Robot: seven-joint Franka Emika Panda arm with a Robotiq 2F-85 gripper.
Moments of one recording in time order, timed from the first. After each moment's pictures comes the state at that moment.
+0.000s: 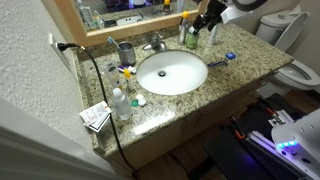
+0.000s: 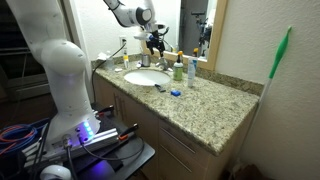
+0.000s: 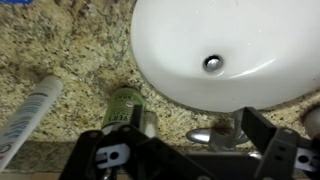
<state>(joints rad) 0.06 -0.08 0.10 -2.36 -0.07 2.60 0.20</state>
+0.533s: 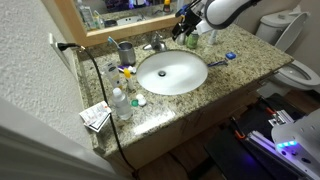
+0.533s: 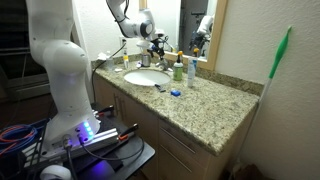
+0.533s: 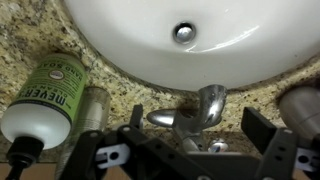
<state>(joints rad) 0.12 0.16 0.12 -2.22 -0.07 2.83 0.20</state>
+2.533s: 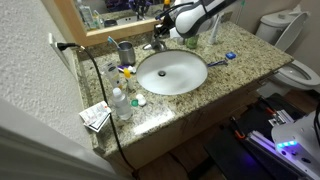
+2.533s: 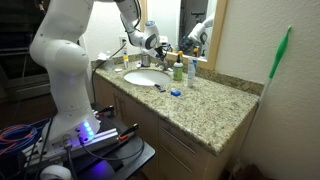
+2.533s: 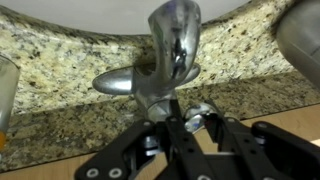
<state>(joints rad) 0.15 0.52 0.15 -1.91 0.10 3.10 0.18</state>
